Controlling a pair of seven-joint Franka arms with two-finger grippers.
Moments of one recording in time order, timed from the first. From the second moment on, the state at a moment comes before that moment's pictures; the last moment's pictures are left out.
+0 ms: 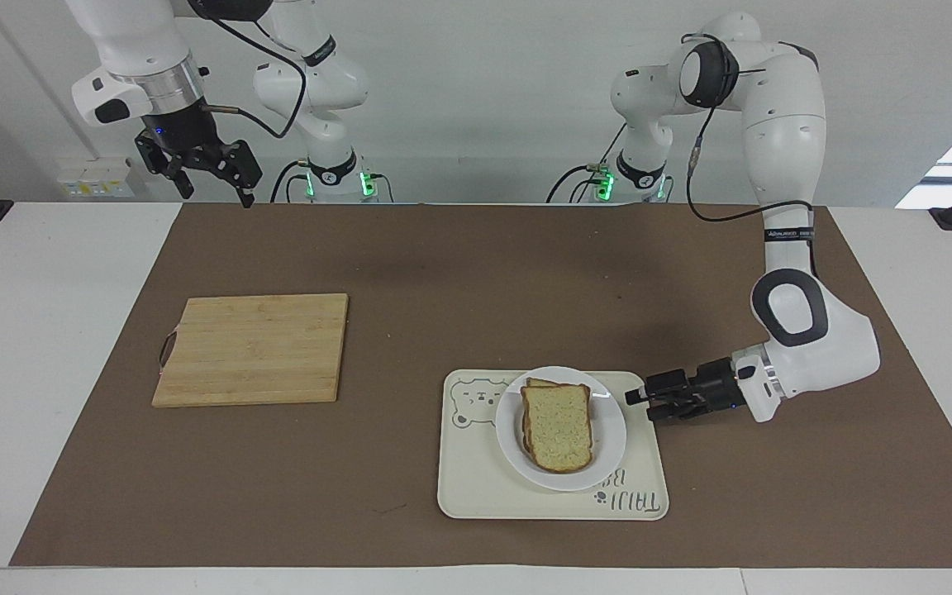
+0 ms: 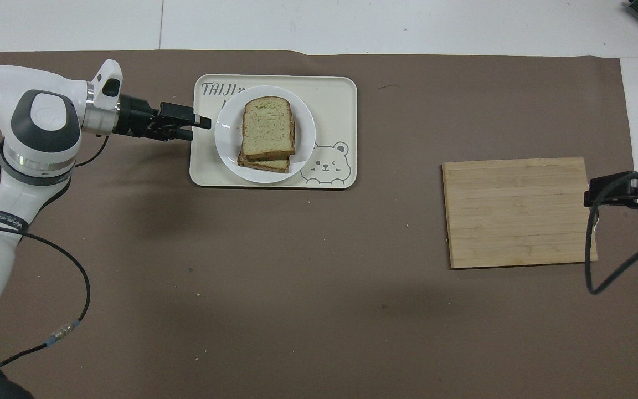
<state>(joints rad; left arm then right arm) 0.03 0.63 -0.11 -1.44 -0.86 1.92 0.37 0.07 -0.11 -0.07 -1.65 -0.03 1.55 0.19</state>
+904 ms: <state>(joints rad) 0.03 0.37 -0.10 -1.44 -0.16 1.83 0.07 0.07 -0.11 -0.07 -1.65 -0.03 1.55 0.19</state>
